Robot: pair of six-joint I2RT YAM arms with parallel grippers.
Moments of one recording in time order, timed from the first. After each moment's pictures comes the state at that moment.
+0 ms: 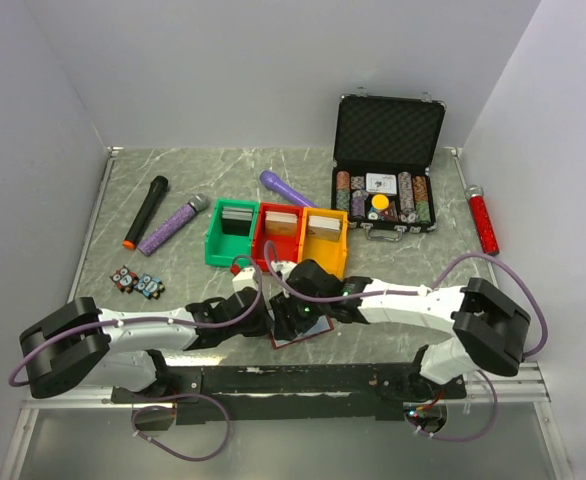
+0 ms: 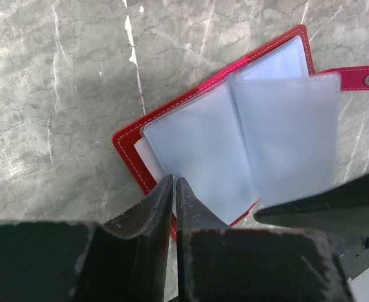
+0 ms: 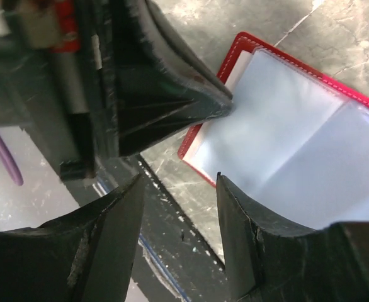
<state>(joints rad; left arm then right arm) -1.07 1.26 0.42 0.04 -0.23 -1.01 1.04 1.43 0.76 -0.19 -0.27 0.48</state>
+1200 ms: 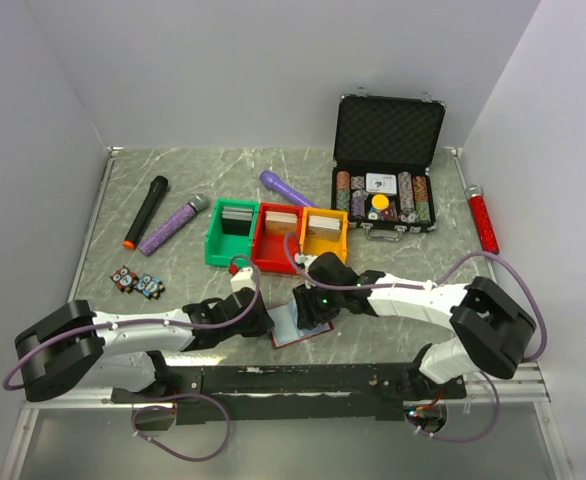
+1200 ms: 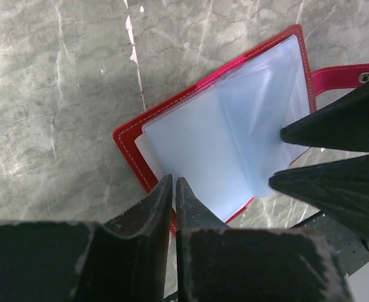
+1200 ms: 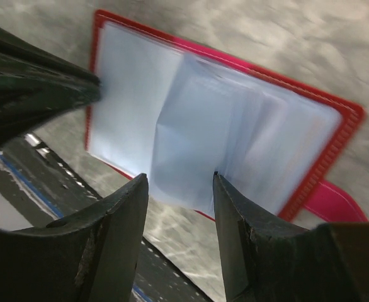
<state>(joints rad) -1.07 1.23 0.41 0.03 -0.23 -1.01 0.87 1.40 0.66 -0.24 -0.24 0.43</state>
